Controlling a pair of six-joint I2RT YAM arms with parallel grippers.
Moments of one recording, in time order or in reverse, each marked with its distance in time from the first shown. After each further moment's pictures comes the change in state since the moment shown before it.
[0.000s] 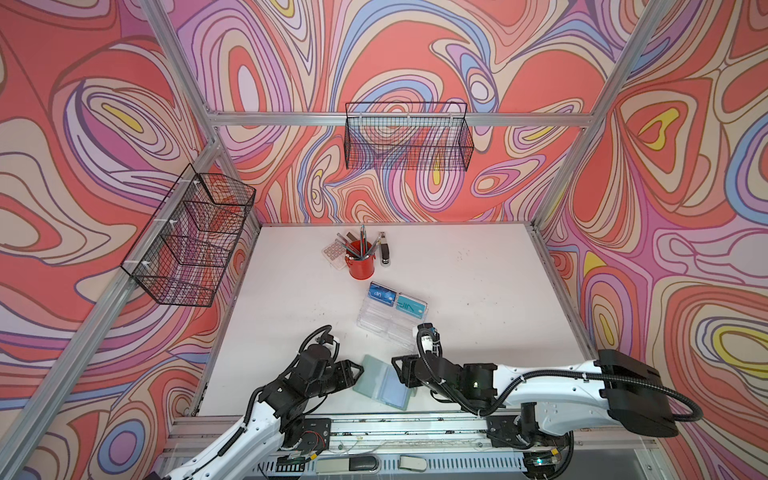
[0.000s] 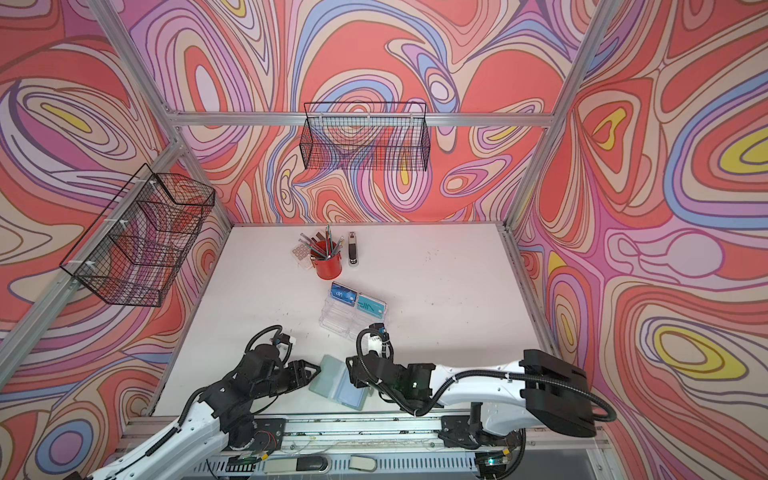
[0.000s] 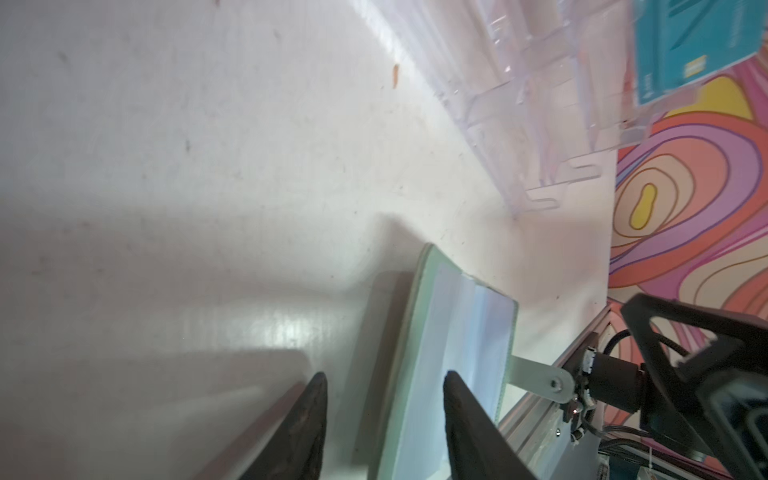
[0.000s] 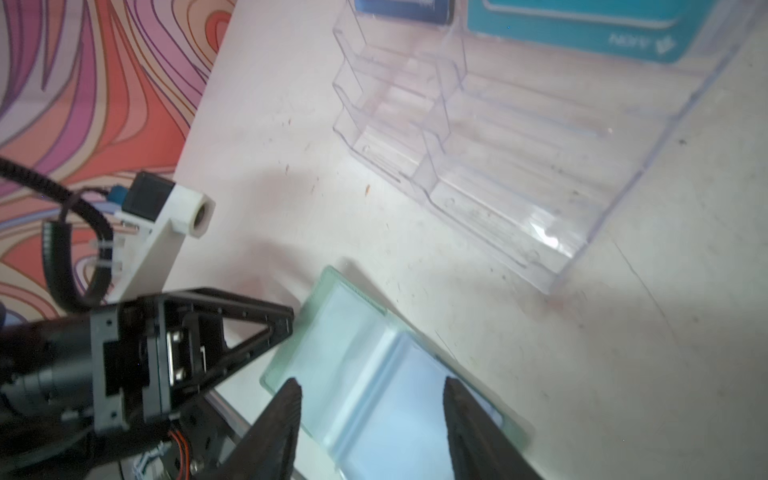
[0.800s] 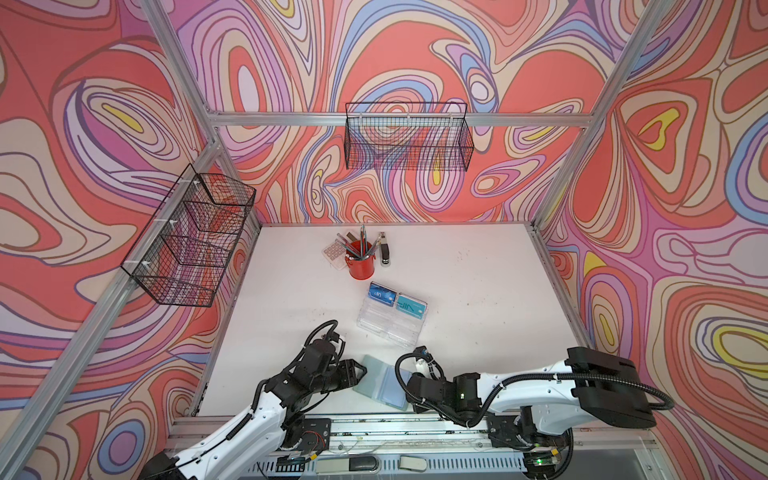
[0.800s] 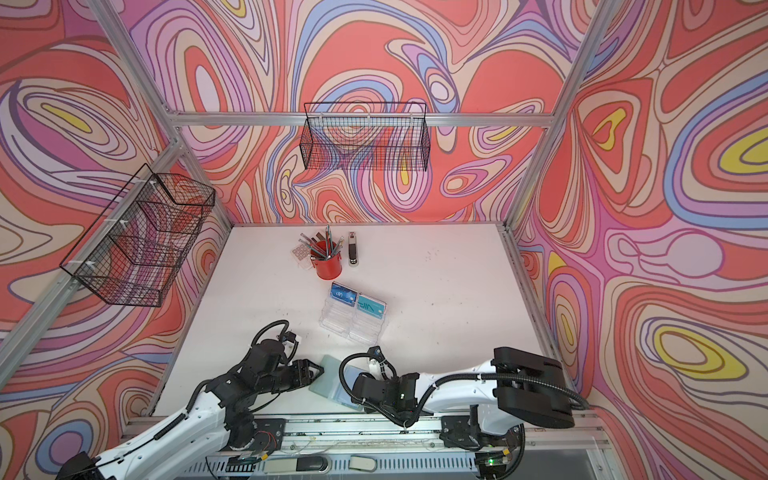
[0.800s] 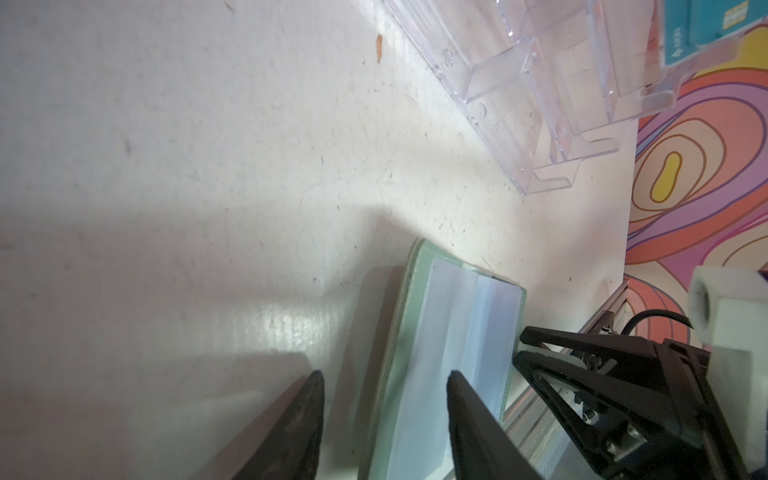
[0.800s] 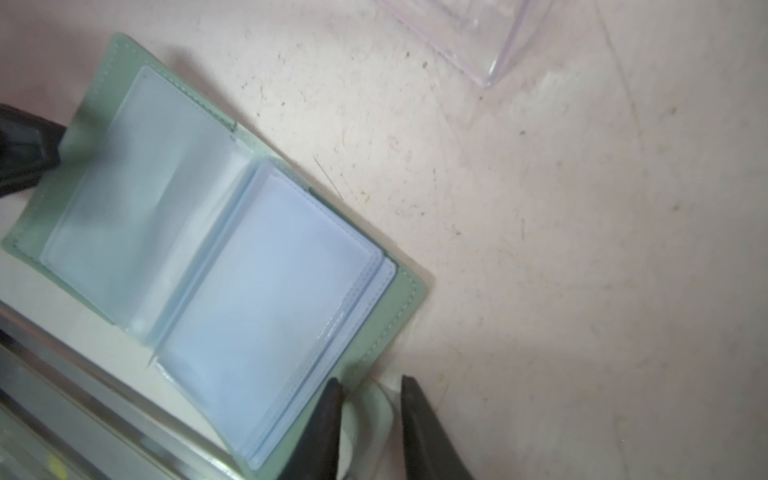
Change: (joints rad) left arm -0.001 0.080 0.042 0.024 0.027 0.058; right arm 0.074 0.172 0.038 -0.245 -0.039 0.031
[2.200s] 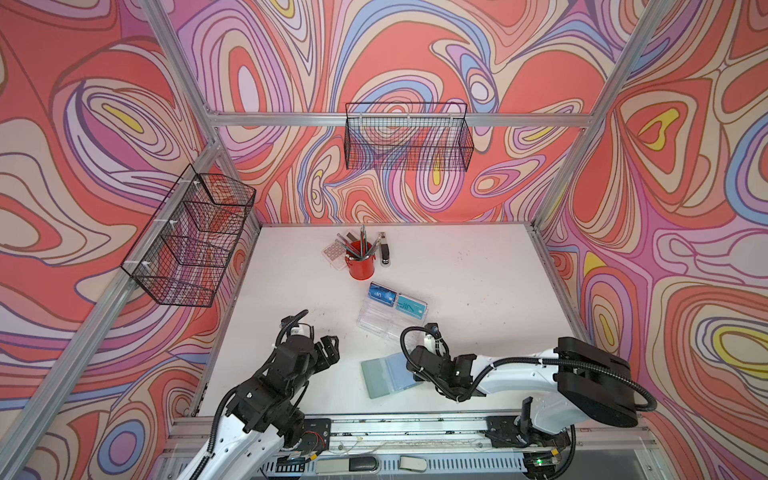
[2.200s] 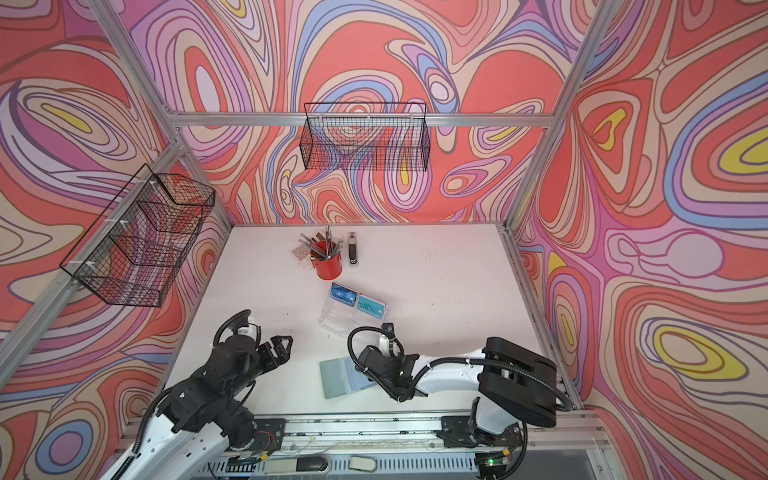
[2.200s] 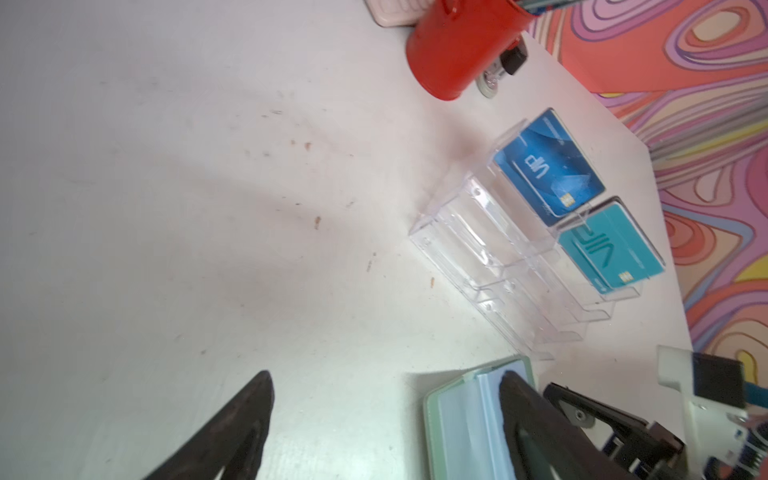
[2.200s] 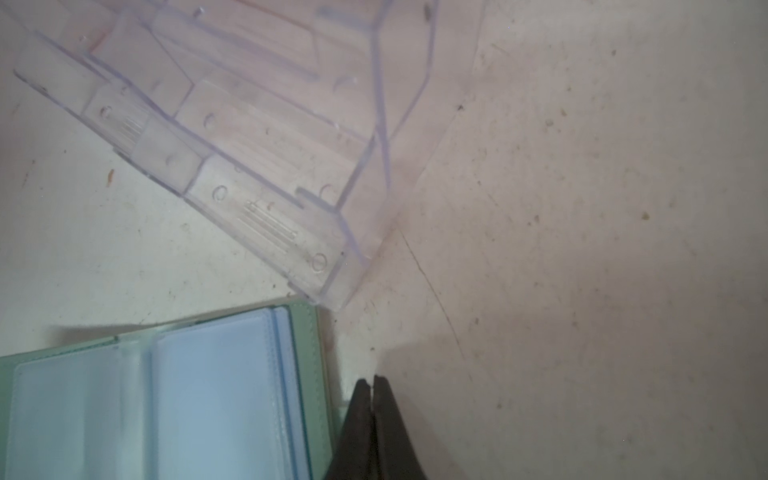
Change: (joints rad) left arm 0.038 -0.312 0.297 -0.510 -0.567 -0.013; right arm -0.211 0.057 -0.008 0.126 0.114 -0.026
